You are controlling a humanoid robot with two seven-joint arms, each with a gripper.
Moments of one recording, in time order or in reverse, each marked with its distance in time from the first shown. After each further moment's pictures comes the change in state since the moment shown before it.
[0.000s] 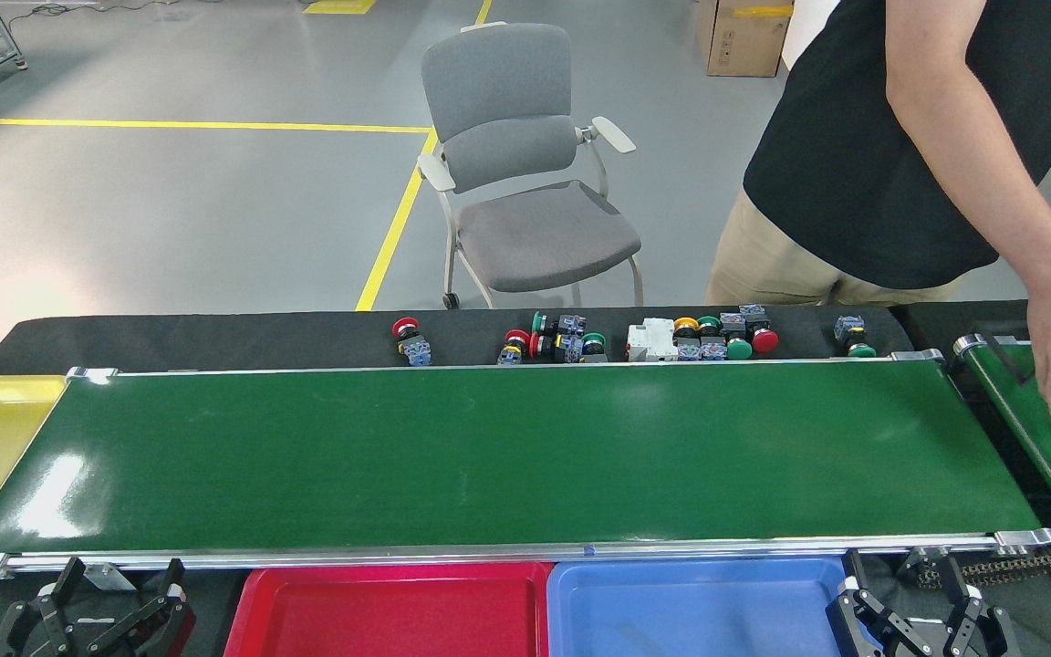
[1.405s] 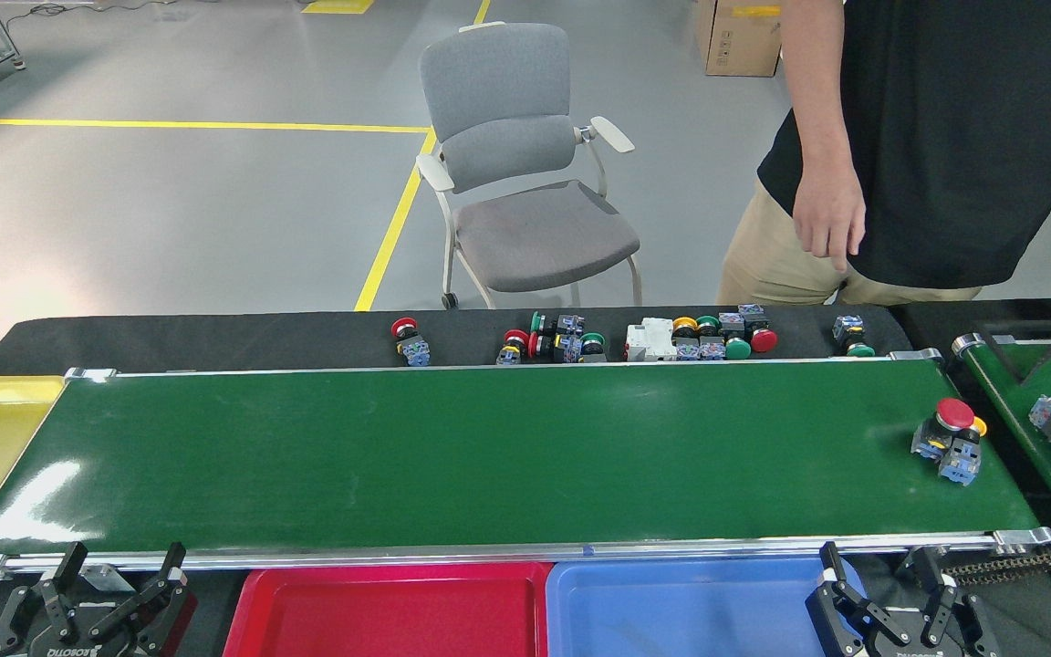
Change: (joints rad) left arm -0.028 -0.002 -0.002 0.001 0.035 0.001 0.006; right arm -0.025 0.035 0.000 0.000 0.032 -0.037 0.040
